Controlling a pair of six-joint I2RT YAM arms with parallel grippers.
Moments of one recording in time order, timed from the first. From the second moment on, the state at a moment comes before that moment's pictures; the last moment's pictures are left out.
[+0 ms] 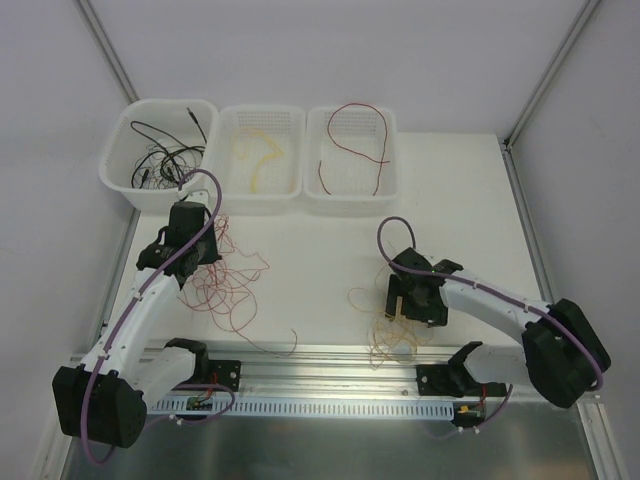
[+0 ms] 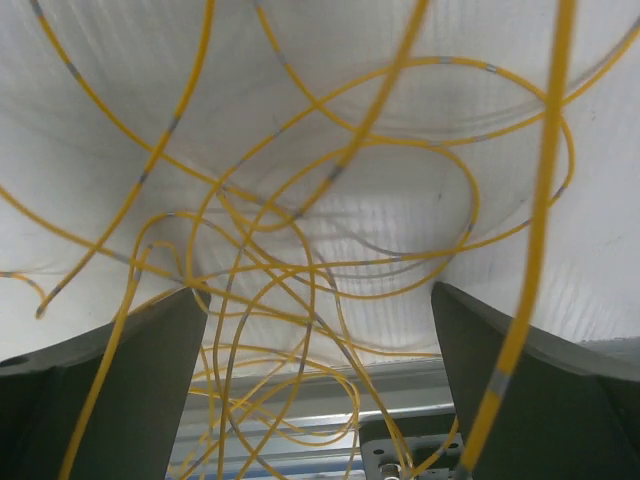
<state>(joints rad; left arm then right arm) -0.17 0.98 0.79 -0.63 -0.17 -0.22 0.65 1.21 0.60 -0.79 0.16 0.78</state>
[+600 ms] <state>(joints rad) -0.17 0.98 0.79 -0.63 -0.16 -0.22 0.81 1.47 0.89 -0.78 0.20 0.68</state>
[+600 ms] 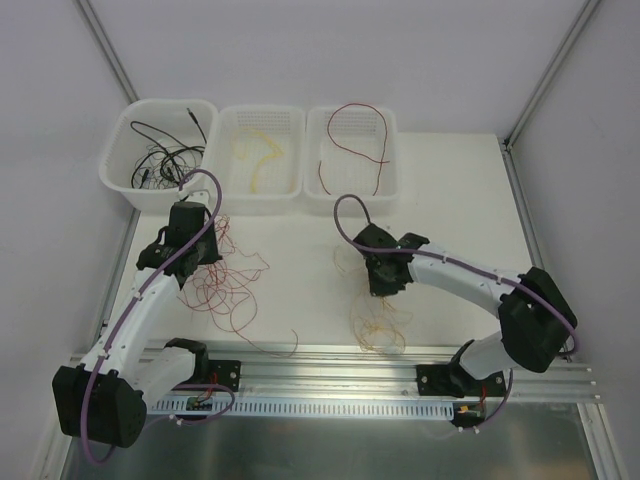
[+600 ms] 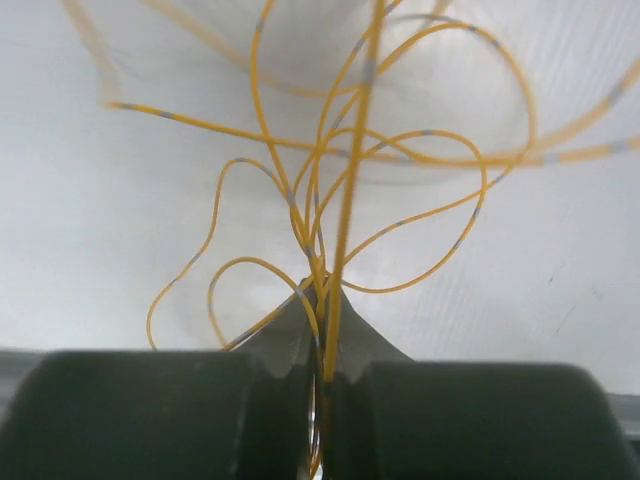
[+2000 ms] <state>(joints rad) -0.17 0.81 0.85 -0.62 0.31 -0.33 0.72 1.89 1.88 -0.42 -0.10 0.11</state>
